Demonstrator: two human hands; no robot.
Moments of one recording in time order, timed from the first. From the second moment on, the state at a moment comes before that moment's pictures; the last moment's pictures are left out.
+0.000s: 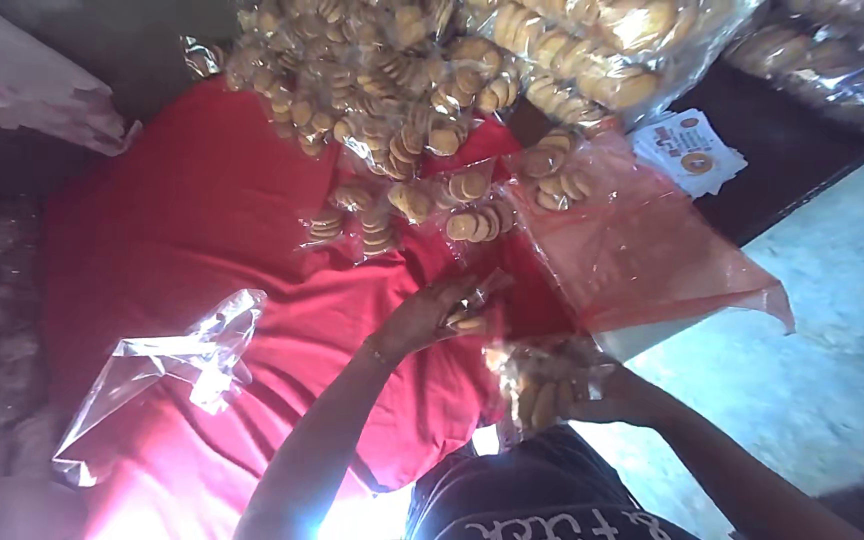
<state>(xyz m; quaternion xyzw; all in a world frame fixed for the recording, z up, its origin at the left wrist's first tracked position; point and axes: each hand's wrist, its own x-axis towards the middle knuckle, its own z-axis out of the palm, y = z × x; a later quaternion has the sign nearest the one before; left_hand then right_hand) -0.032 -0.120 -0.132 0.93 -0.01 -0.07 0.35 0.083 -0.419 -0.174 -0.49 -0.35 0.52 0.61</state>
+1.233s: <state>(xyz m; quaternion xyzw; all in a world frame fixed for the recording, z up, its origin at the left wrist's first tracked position) -0.203 -0.237 -0.094 0.65 0.20 0.06 0.73 -0.044 -0.366 -0.191 -0.49 -0.44 0.46 0.60</state>
